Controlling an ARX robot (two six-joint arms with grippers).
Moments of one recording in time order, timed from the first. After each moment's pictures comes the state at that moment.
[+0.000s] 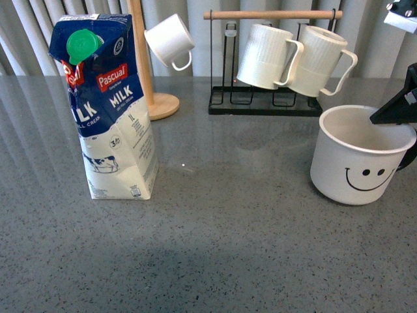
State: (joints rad) left arm 0.00 0.01 0.01 0.00 0.00 -0.01; right arm 0.02 1.80 1.30 -0.40 -0.42 -0.43
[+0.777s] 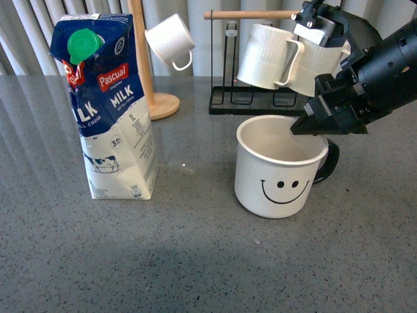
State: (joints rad) left arm 0.00 0.01 0.01 0.00 0.00 -0.01; right arm 0.22 1.85 1.31 -0.34 -0.42 -0.31
